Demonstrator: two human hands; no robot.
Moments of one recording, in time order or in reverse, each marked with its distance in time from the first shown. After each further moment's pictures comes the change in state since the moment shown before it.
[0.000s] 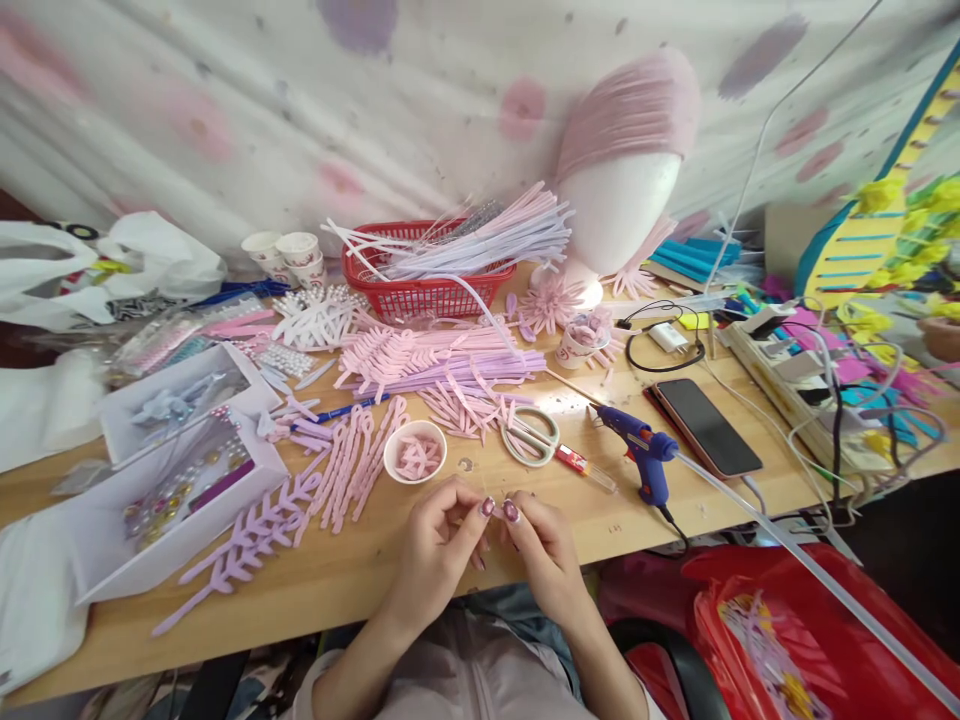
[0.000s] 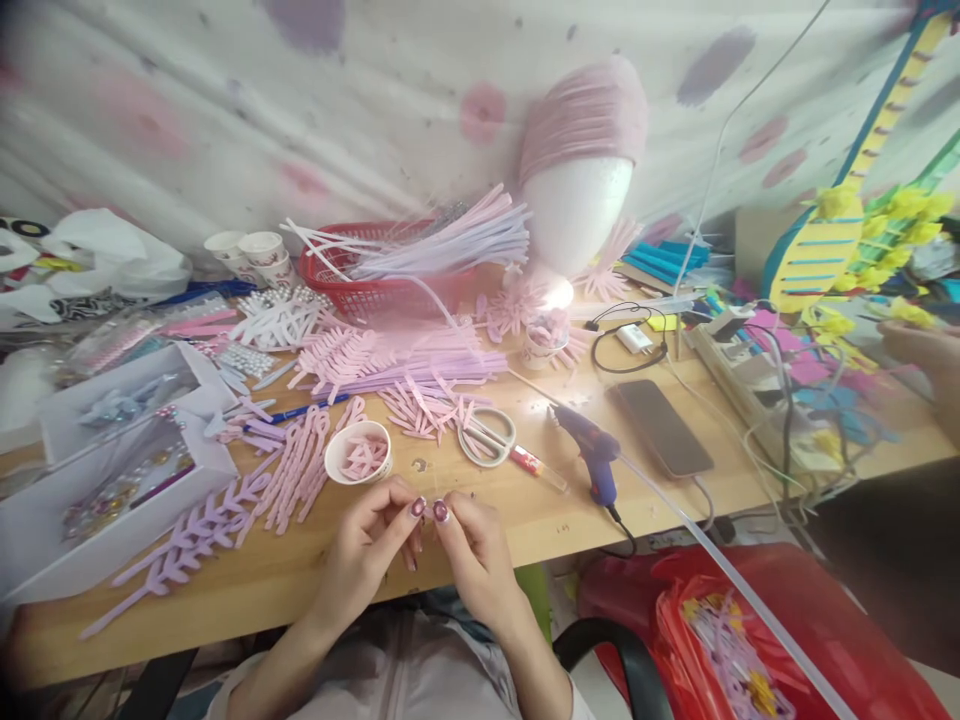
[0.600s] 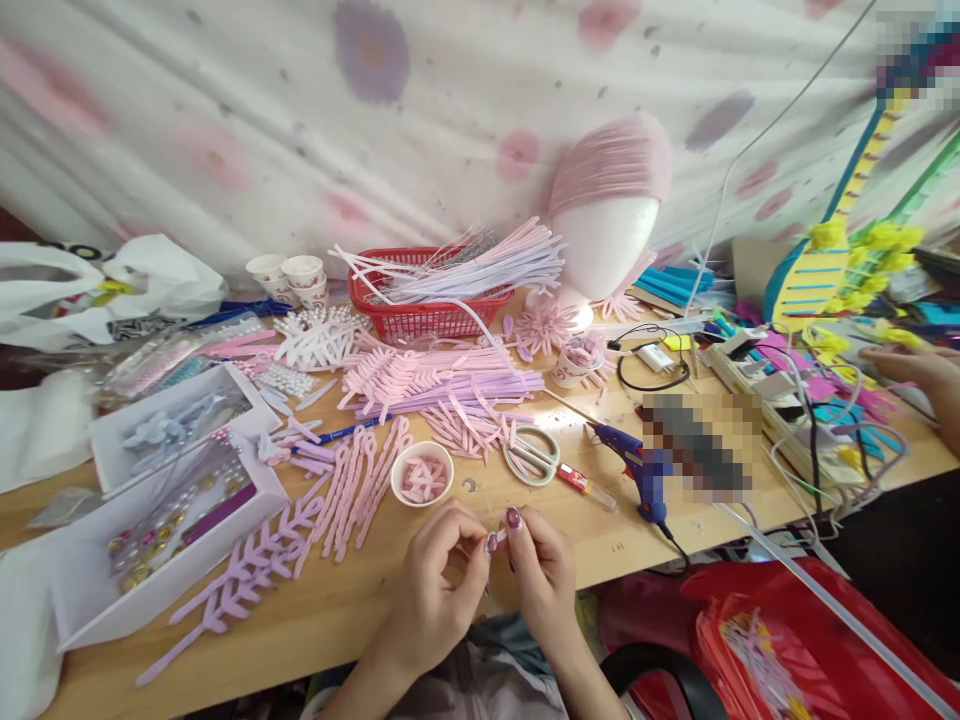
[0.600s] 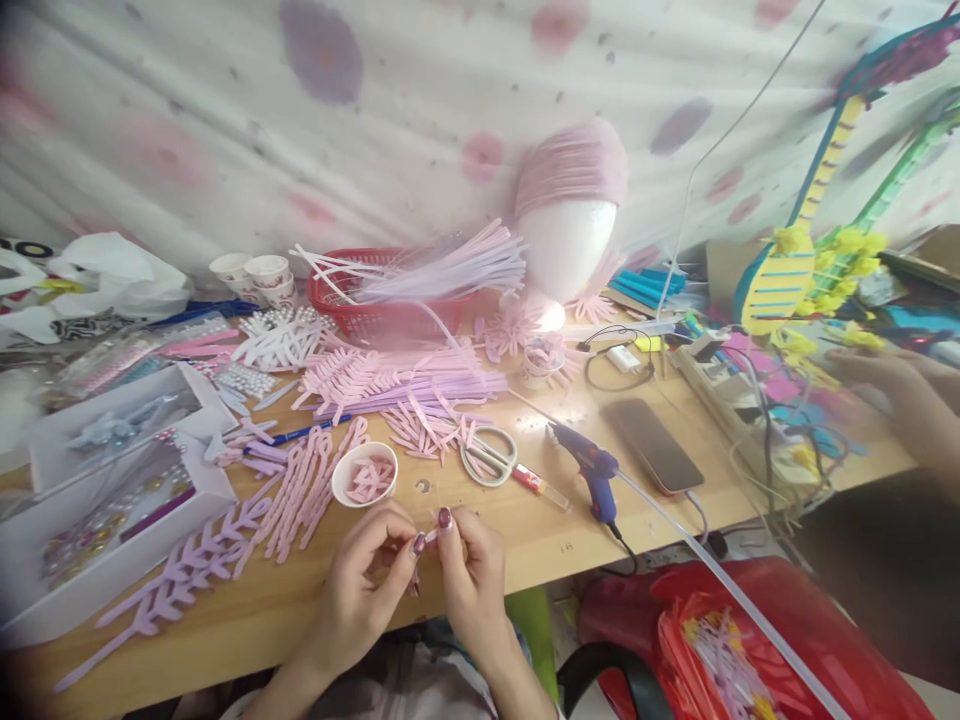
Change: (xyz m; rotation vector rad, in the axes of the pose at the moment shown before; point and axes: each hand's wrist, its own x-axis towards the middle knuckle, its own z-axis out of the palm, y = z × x) left_hand -0.007 -0.003 -0.015 0.291 -0.057 0.252; right_hand 0.004 -0.005 0.026 -0.041 0.261 0.026
